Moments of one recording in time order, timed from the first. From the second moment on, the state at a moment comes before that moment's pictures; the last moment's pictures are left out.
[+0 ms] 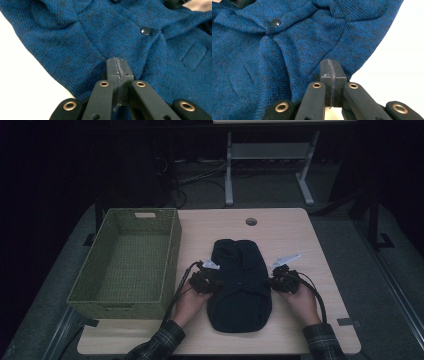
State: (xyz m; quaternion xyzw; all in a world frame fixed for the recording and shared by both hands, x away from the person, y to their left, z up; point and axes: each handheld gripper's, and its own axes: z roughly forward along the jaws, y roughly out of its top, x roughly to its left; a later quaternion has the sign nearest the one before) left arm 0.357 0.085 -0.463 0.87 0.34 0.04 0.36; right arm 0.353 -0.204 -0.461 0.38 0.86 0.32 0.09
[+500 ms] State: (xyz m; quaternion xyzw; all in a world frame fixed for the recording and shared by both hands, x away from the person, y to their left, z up) left arm 0.316 0.072 -0.464 0.88 0.30 -0.01 0.37; right arm 0.303 -0.224 -0.460 0.38 0.87 0.31 0.10
